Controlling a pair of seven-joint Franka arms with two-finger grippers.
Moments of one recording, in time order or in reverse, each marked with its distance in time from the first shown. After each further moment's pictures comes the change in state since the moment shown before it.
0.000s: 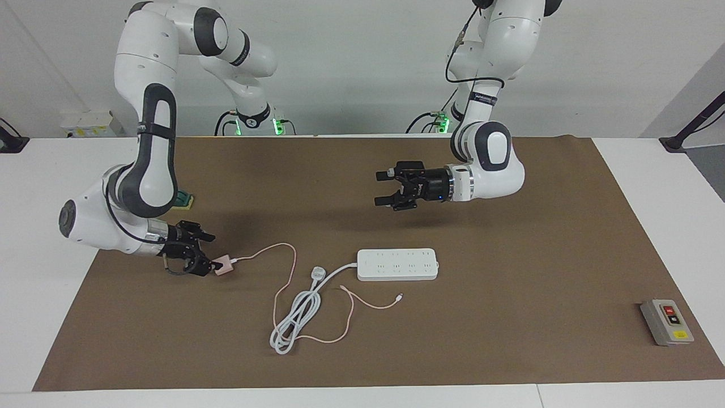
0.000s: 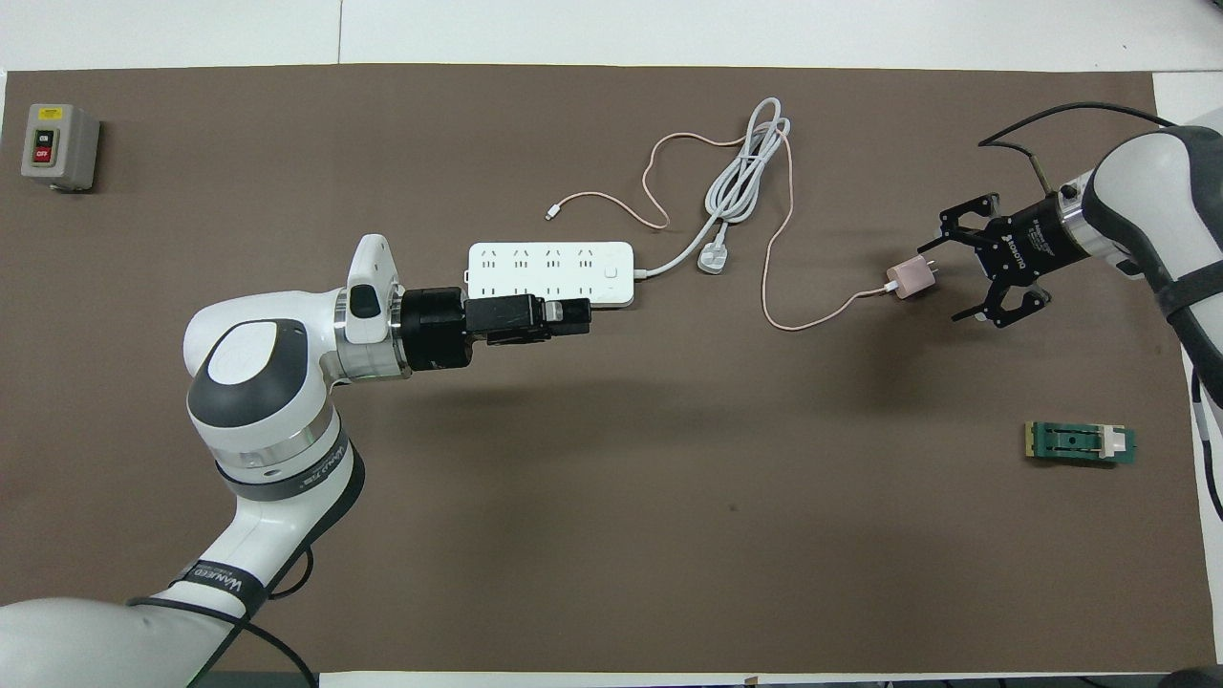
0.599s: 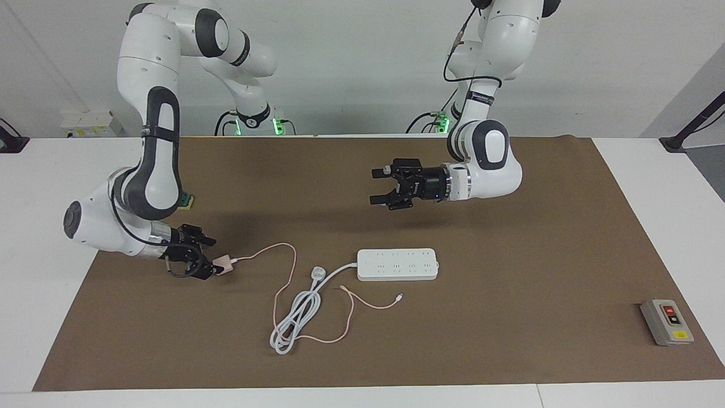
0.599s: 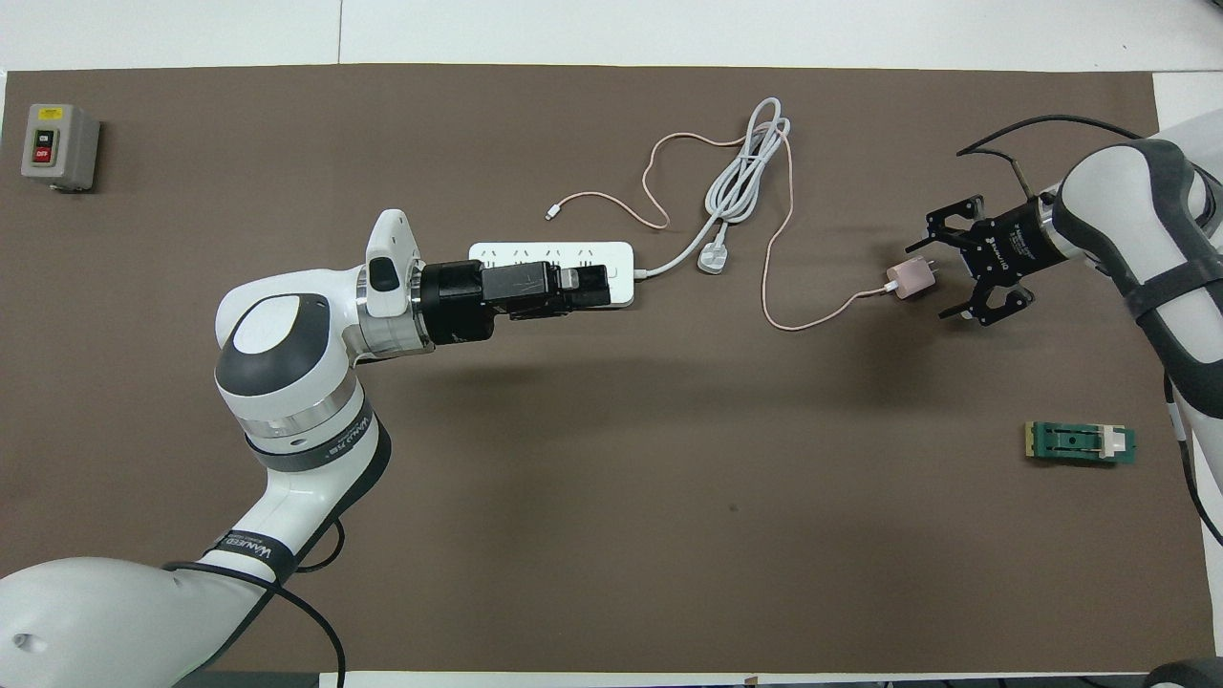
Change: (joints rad) left arm -0.012 0.006 0.001 0.025 -0.016 0.021 -0.032; right arm 0.019 0.024 0.000 -0.008 0.000 0.075 -0.013
